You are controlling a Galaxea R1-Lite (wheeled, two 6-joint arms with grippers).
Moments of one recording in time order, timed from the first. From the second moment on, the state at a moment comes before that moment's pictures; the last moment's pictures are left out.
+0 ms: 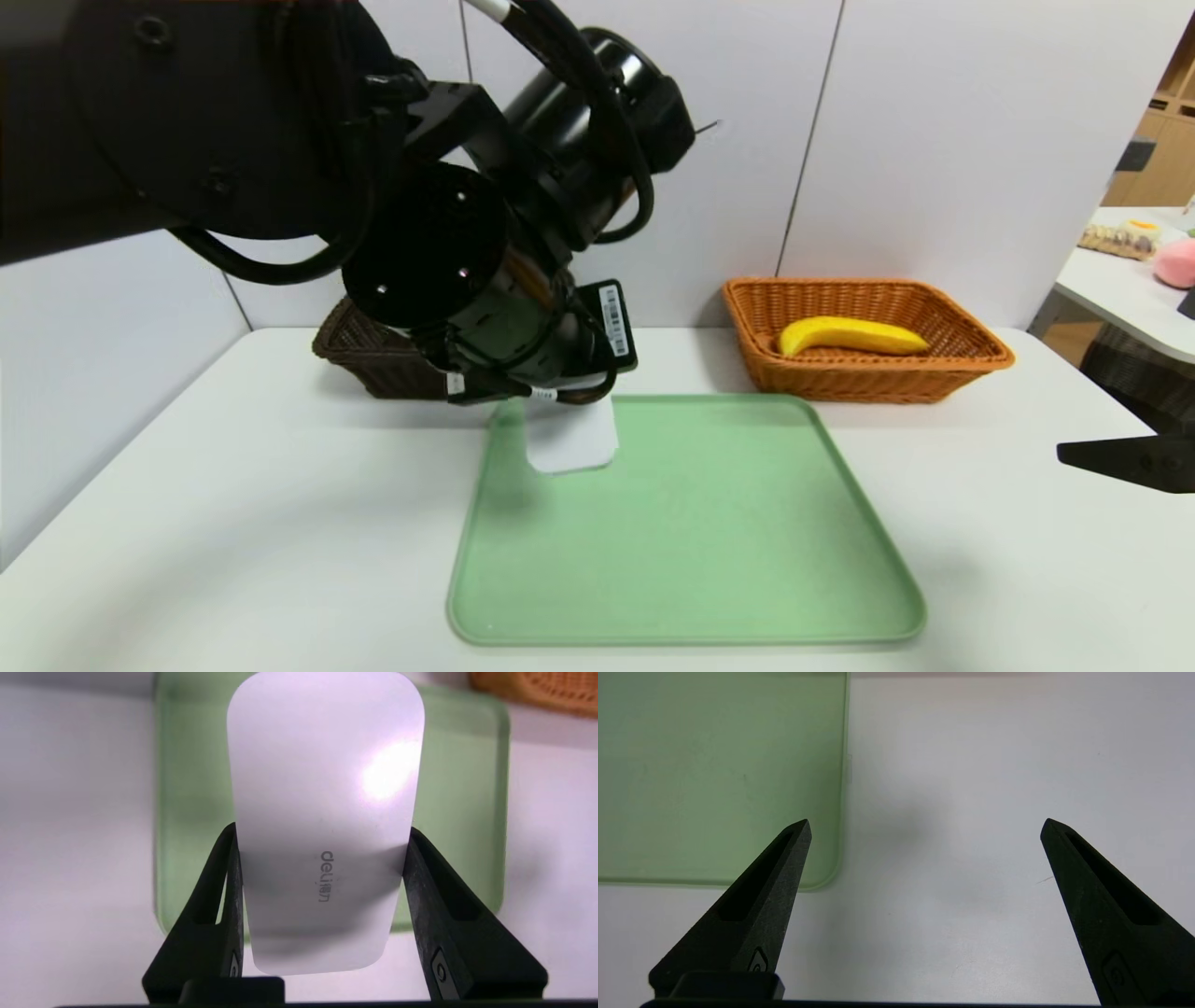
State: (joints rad) left arm -0.89 1.90 -1.97 0.91 0.42 -0.85; right arm 0.10 1.13 -0.99 0.56 -0.04 0.08
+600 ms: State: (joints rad) left arm -0.66 1.95 -1.97 0.53 0.49 -0.55; right arm 0.10 1.12 -0.98 0.55 -0.04 0.08
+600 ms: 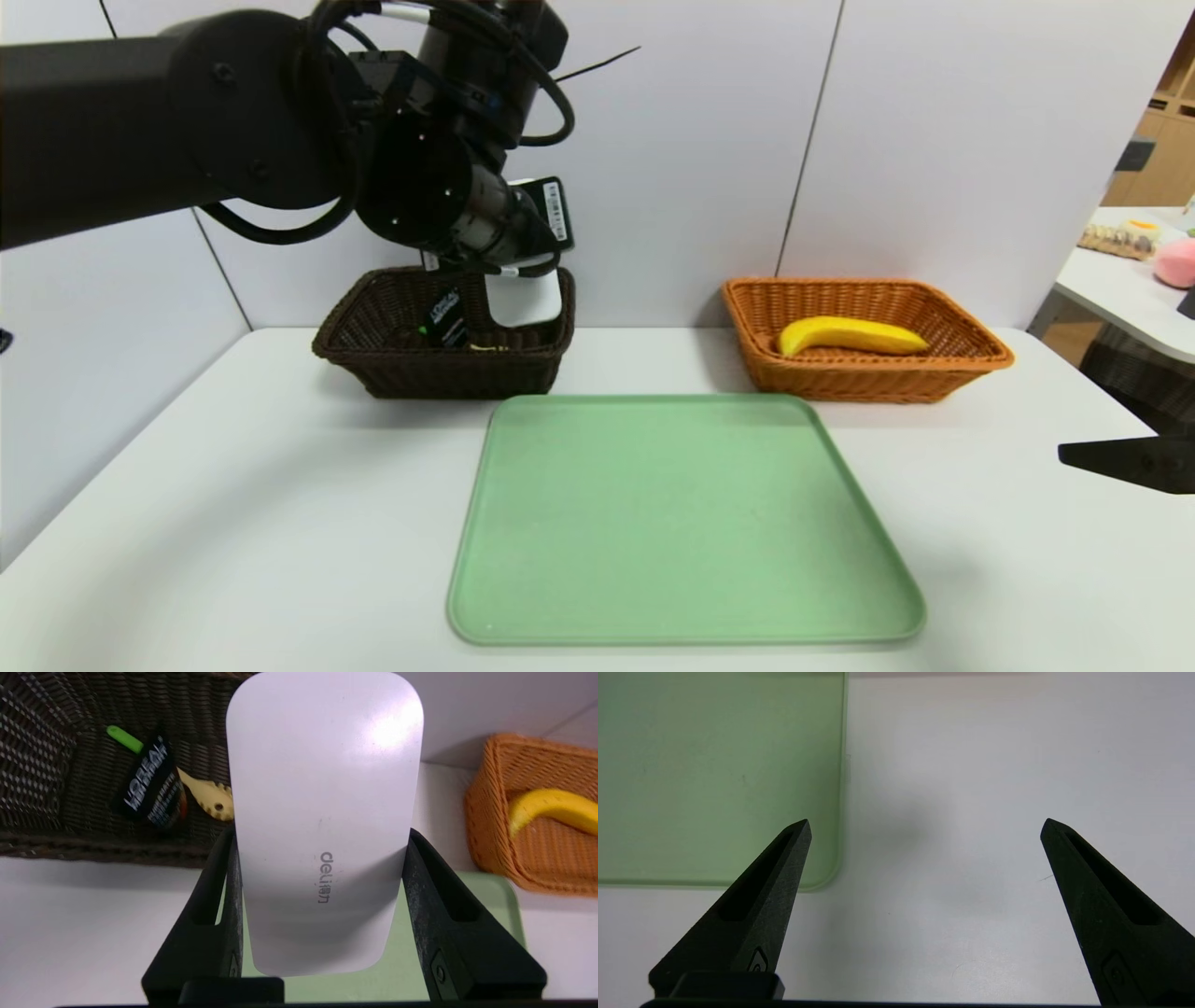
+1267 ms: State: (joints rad) left arm -0.50 2.19 -1.97 0.06 0.50 -0.34; right arm 0.08 1.10 -0.98 0.56 -0.03 0.08
